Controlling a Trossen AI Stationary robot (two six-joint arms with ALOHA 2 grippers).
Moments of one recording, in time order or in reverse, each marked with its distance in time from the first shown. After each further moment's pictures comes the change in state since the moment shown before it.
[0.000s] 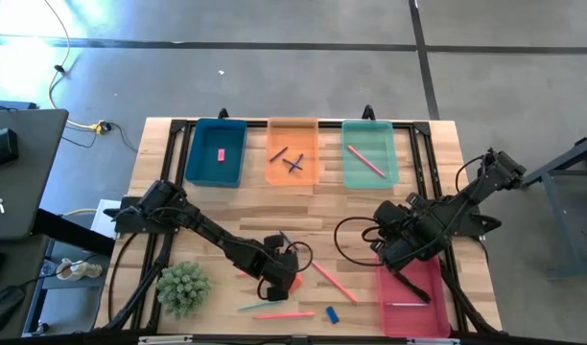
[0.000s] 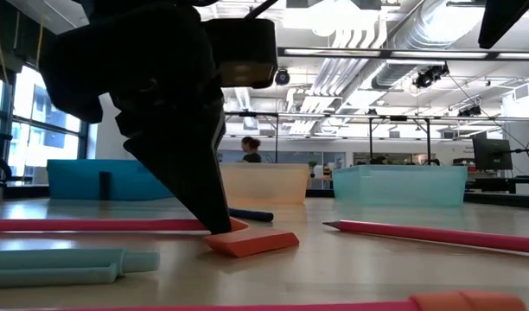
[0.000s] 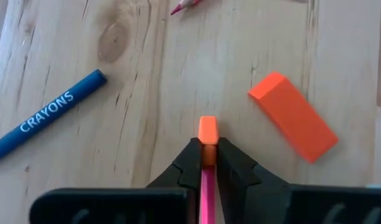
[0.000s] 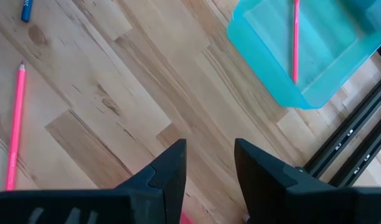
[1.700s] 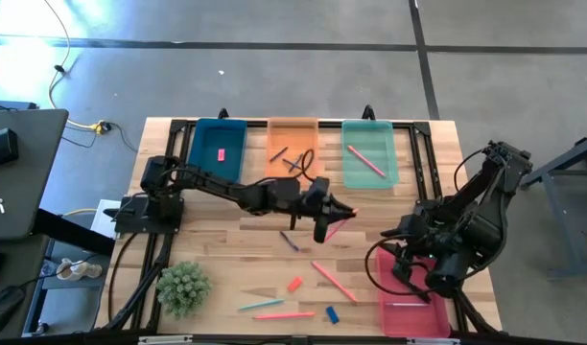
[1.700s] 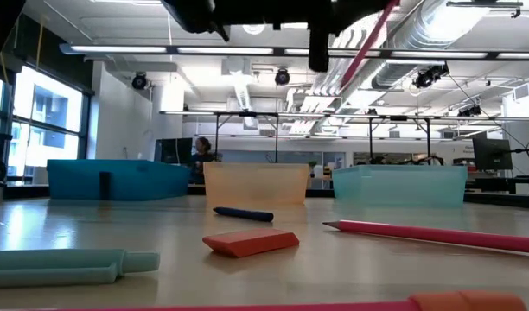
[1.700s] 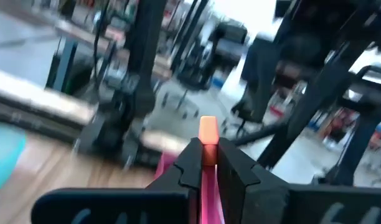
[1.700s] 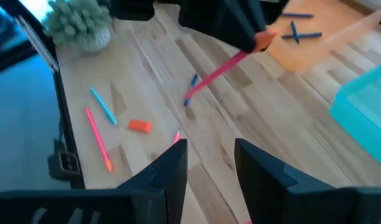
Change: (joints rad) left arm 0.378 -0.129 -0.002 1.094 0.287 0.106; right arm 0.284 -0.150 0.001 0.325 0.326 0.017
